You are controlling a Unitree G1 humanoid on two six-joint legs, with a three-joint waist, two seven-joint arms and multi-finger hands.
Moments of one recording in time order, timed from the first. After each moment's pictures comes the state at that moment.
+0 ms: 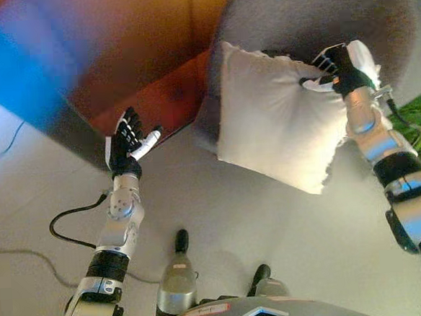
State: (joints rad) left arm -0.20 0.37 -0.18 0.37 -0.48 -0.21 0.24; right arm -0.90 -0.72 0.46 1.01 -0.08 -0.06 -0.26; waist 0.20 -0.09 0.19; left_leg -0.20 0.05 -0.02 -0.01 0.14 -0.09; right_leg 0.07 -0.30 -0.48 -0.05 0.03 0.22
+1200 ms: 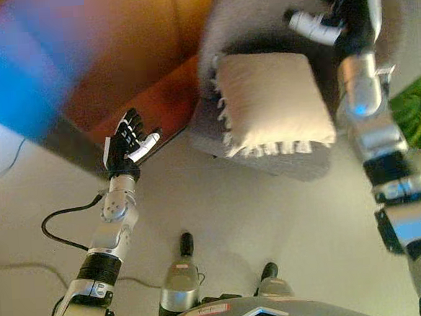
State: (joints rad) left arm -0.20 0.44 -0.17 0.33 -0.51 -0.21 0.21; right arm -0.55 -0.56 0.17 0.33 0.28 -0.18 -0.22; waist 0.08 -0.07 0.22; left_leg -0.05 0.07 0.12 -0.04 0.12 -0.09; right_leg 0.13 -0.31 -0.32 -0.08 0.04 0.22
